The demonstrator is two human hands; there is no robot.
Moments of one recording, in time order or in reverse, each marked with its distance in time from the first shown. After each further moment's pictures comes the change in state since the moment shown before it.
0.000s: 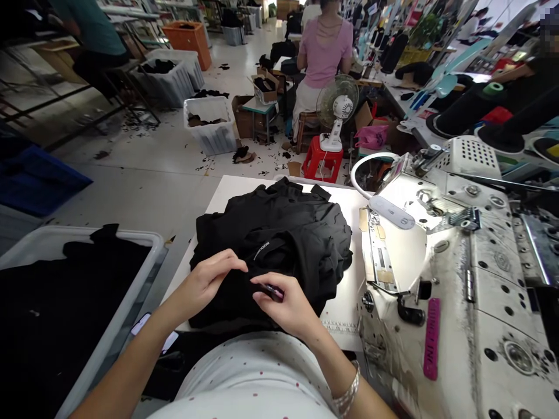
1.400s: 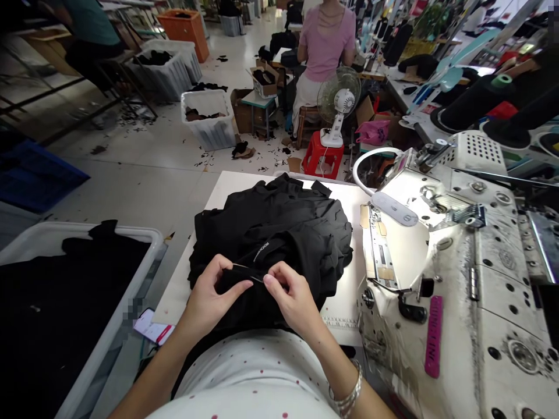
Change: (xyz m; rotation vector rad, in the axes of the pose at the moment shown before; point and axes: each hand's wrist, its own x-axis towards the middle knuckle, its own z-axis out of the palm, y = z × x) left_hand -0.013 0.014 0.036 -0.249 0.355 -0.365; right_hand -0.005 0.001 -0.004 0.009 0.082 0.057
